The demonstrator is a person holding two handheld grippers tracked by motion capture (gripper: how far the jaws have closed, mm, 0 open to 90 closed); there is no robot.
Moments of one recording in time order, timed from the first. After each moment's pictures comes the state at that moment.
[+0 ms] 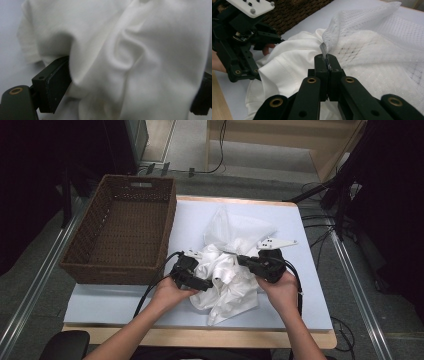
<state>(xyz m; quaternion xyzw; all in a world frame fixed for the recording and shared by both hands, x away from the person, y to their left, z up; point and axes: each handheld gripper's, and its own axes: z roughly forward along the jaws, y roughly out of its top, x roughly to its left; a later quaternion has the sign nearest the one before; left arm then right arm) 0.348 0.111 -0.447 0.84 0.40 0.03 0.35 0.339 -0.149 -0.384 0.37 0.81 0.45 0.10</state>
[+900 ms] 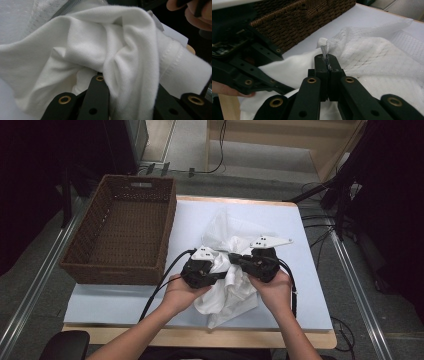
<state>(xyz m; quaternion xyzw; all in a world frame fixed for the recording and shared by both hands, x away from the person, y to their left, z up) 0.324 0.078 -0.400 0.83 0.33 0.04 0.44 0.332 -0.129 -0.368 0.35 0.80 0.48 0.09</state>
